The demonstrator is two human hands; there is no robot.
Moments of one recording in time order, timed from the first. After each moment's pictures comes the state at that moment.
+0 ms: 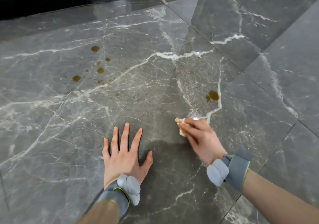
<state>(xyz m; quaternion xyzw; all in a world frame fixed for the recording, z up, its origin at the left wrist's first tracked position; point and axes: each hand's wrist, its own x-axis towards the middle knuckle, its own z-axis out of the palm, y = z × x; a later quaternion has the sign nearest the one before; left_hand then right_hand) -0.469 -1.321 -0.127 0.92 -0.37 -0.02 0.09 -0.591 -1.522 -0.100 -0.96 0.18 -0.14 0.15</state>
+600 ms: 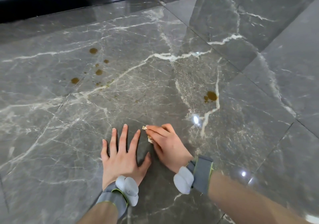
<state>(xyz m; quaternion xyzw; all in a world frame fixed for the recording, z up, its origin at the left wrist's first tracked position) -0.470 -1.320 -0.126 0.92 -0.37 -0.03 0.09 -0.539 -1.461 -0.106 -0.97 0.11 -0.12 0.20</state>
